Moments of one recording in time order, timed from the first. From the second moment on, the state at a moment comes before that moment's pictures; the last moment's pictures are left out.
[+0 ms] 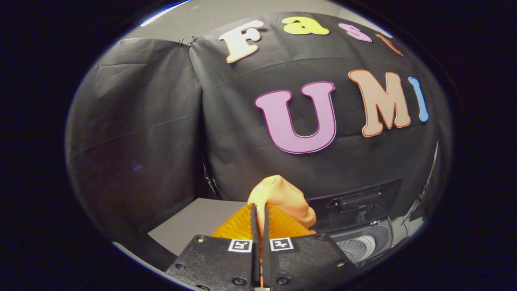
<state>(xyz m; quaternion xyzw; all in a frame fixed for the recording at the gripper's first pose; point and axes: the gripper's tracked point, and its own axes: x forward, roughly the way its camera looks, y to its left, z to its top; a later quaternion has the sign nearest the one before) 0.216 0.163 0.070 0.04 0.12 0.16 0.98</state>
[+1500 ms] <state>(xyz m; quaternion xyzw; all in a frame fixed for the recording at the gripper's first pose) 0.283 -0.070 -0.171 0.06 0.22 0.03 0.97</state>
